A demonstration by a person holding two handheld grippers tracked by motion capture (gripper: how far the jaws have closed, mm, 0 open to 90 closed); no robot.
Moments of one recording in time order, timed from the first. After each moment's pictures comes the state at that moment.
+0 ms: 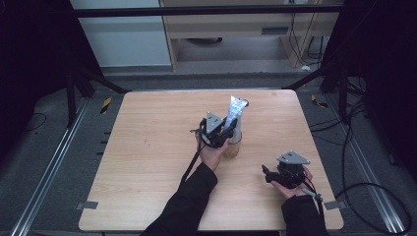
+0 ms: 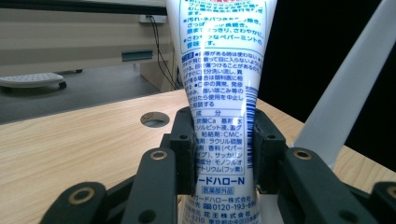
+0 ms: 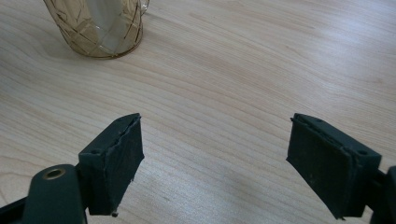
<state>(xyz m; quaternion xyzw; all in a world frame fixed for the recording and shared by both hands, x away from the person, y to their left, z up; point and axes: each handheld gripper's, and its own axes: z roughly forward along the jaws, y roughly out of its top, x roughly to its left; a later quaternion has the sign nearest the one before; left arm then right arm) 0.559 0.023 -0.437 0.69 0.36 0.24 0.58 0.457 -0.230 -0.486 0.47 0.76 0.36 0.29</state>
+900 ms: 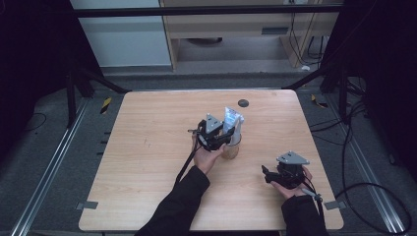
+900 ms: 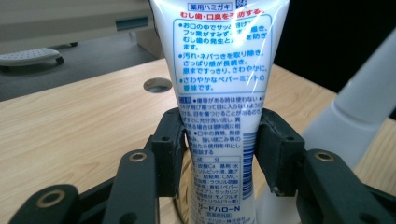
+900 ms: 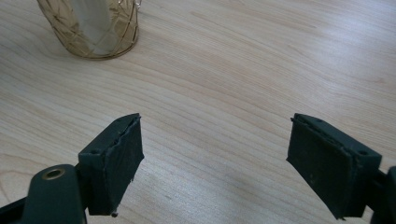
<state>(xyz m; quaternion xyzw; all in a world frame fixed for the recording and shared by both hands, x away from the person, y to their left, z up) 0.553 0.036 -0.437 0.75 0.35 0.22 0.52 0.456 -0.229 -0.486 0.47 0.76 0.35 0.29</state>
